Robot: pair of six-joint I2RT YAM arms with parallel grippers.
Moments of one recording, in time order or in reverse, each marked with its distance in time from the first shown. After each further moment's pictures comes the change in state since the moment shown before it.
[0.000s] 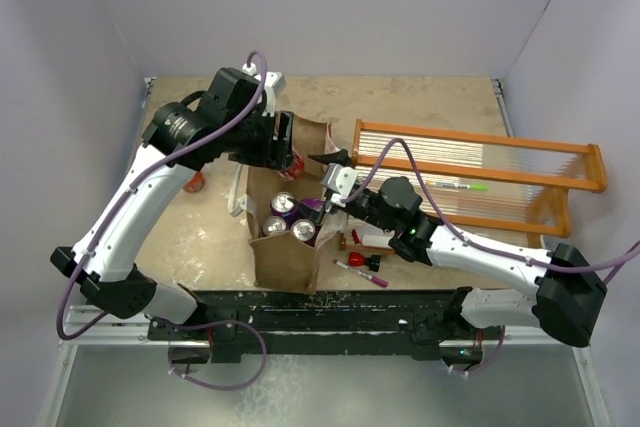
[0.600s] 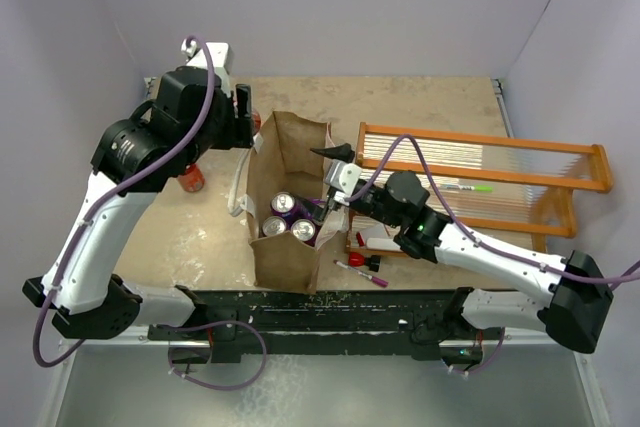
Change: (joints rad) left arm 0.000 -0.130 0.061 0.081 -0.406 0.039; right arm -0.001 -0.063 0.050 -0.111 -0.007 -0.047
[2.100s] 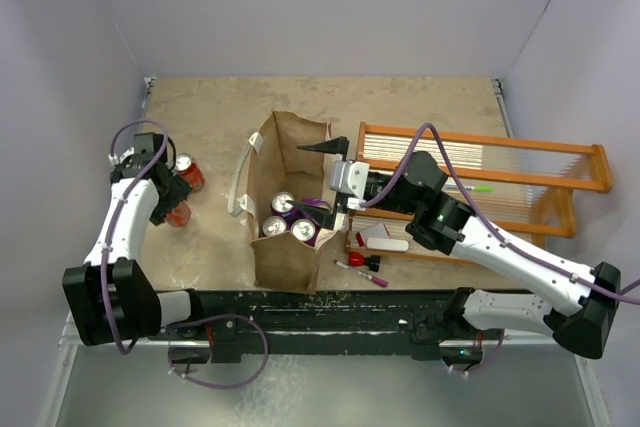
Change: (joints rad) left arm 0.803 -0.065 -0.972 0.304 0.121 -0.379; right arm 0.012 -0.044 0.253 -0.289 -0.253 -0.085
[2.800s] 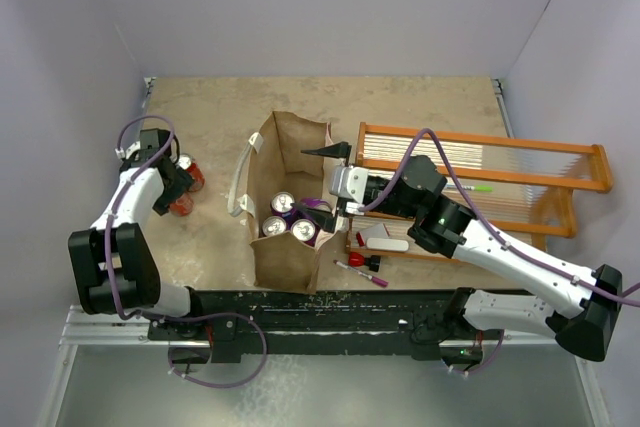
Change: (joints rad) left arm 0.019 0.171 -0.024 0.233 -0.005 0.013; right arm 0.000 -0.024 -0.041 -0.023 0.027 -0.023
